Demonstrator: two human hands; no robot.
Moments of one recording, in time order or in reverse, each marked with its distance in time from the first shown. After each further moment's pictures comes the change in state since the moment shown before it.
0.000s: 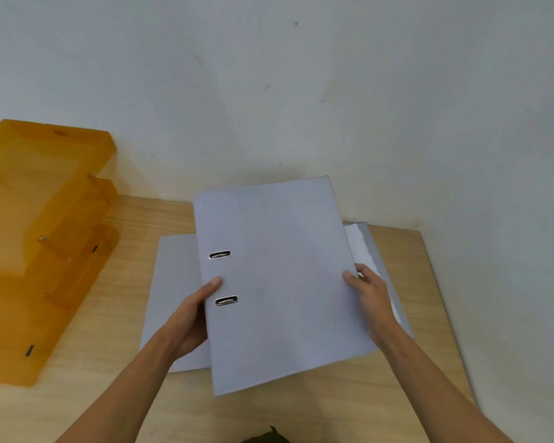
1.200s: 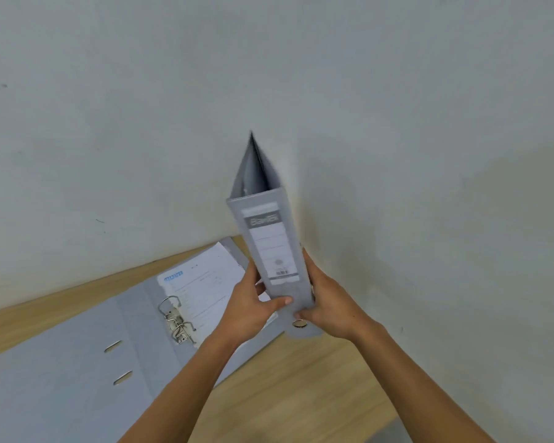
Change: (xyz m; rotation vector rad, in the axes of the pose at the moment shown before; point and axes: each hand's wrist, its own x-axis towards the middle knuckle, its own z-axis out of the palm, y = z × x) left_hand 0.070 -0.085 0.310 0.891 -0.412 0.534; right_hand -0.064 -0.021 -0.189 -0.590 -0.034 -0.288
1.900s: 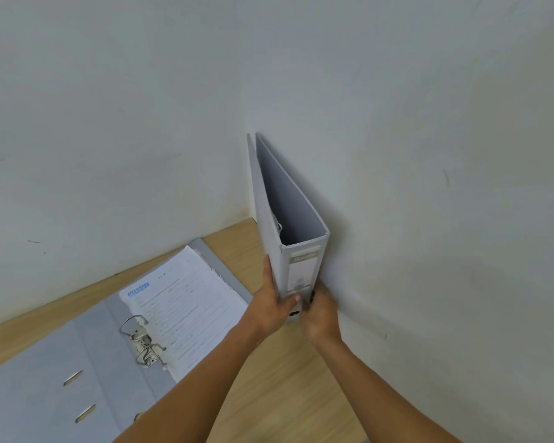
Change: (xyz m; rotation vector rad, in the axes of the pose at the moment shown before) left_hand 0.076 -0.048 0.087 0.201 -0.225 -0.096; right_hand 0.032 0.095 0.035 0.279 0.527 0.507
